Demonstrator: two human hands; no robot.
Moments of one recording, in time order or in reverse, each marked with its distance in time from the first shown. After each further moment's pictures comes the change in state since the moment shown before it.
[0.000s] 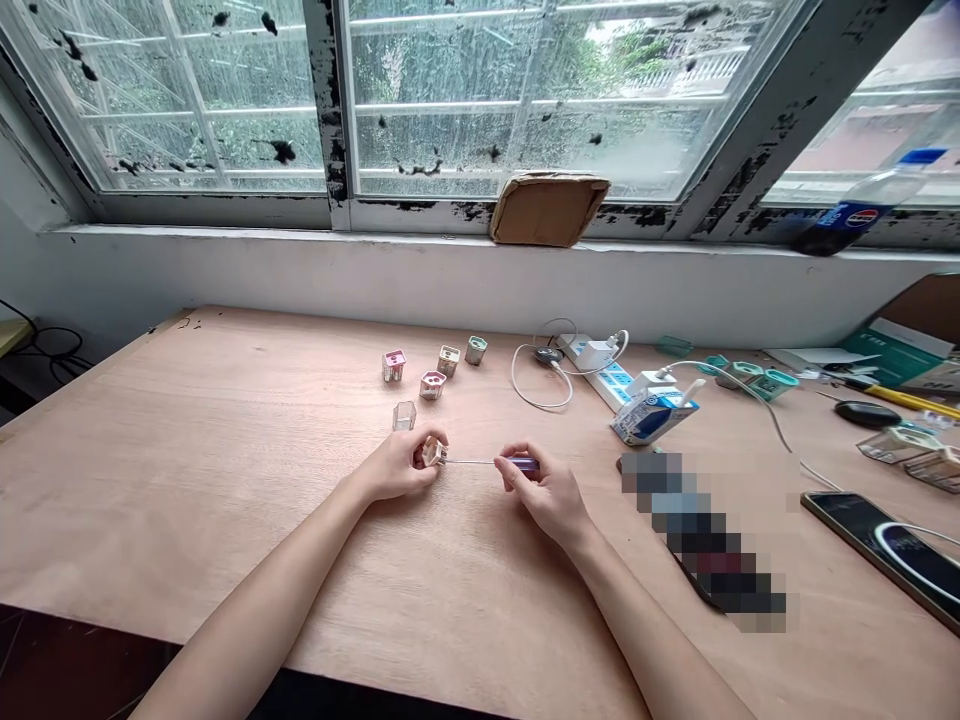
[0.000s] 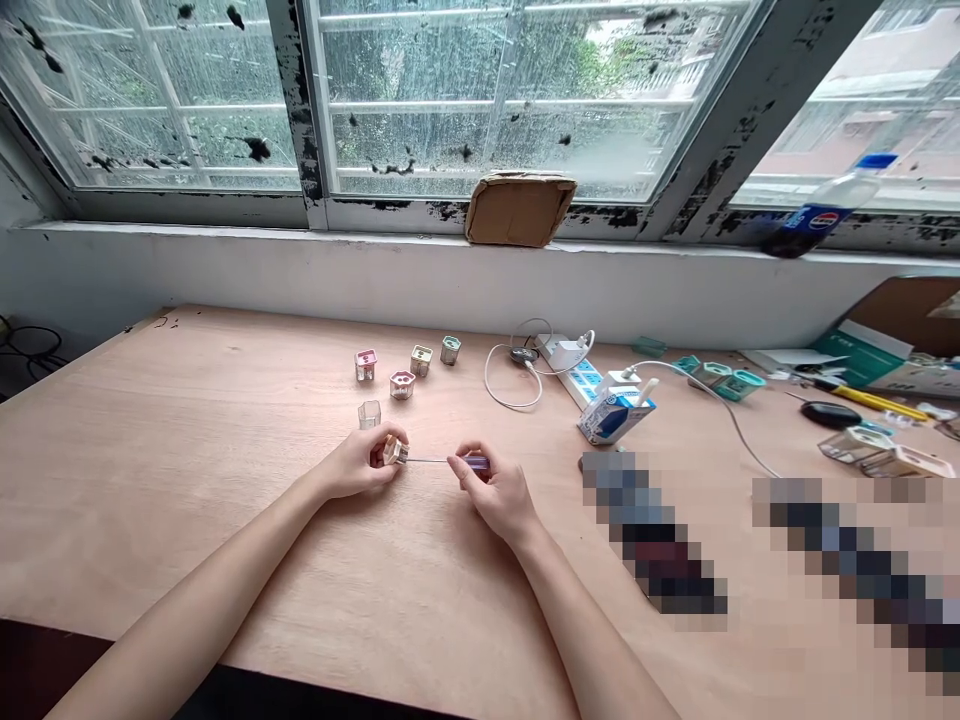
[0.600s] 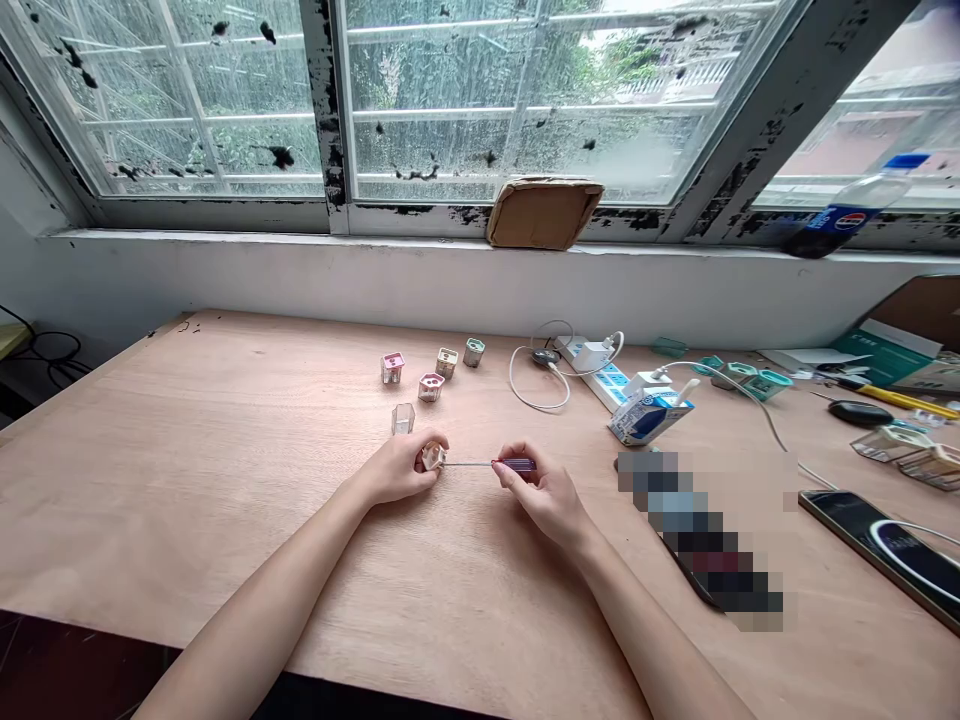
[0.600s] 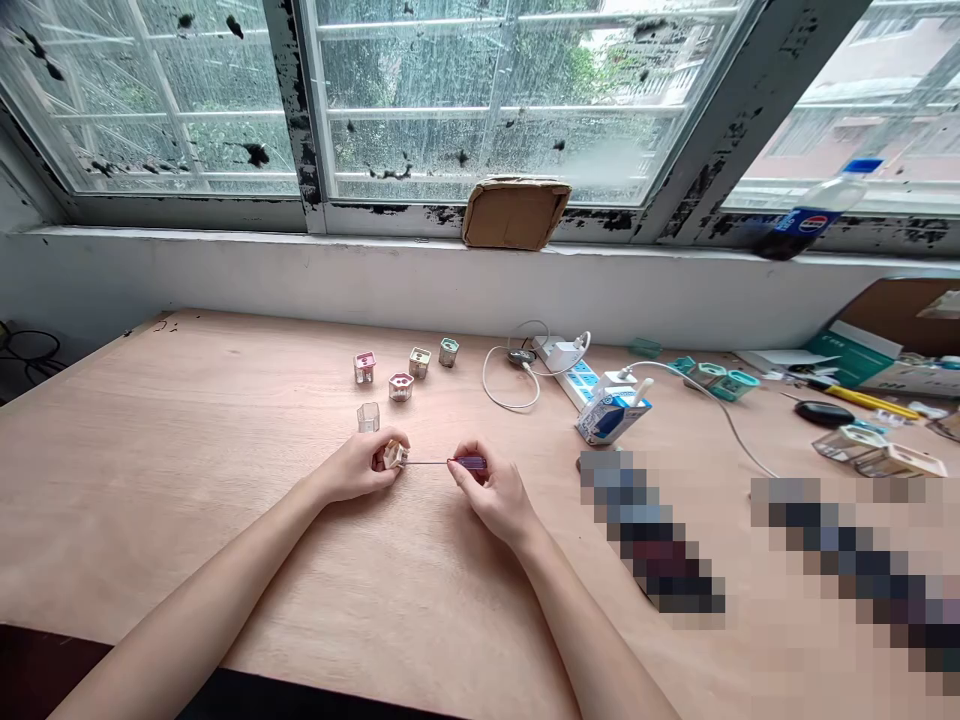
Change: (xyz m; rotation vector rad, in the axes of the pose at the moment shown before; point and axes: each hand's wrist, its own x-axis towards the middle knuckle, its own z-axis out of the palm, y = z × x) left_hand 0.001 0.000 0.002 0.114 -0.002 0.001; right_hand 0.001 -0.005 -0.002 0.006 -0.048 -0.030
